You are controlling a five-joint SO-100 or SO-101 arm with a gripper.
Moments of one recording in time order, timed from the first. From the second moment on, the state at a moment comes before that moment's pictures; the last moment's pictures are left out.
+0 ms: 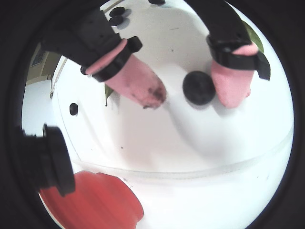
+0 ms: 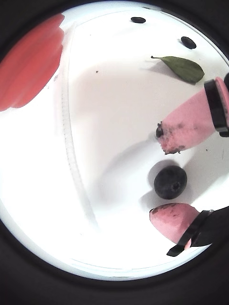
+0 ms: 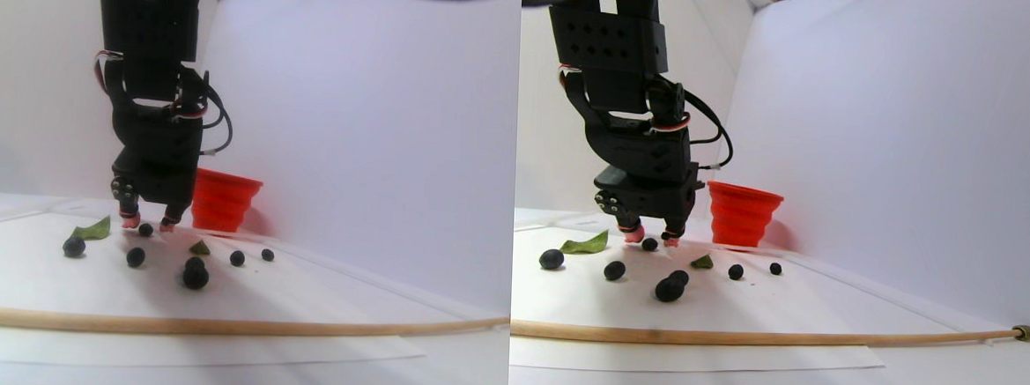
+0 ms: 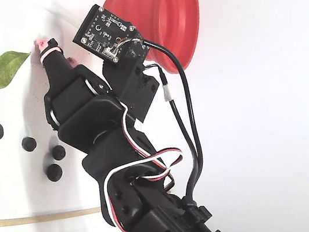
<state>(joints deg) -10.4 51.0 101.3 -20.8 -82.7</state>
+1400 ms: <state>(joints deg) -11.0 49.3 101.2 -22.1 -83.8</state>
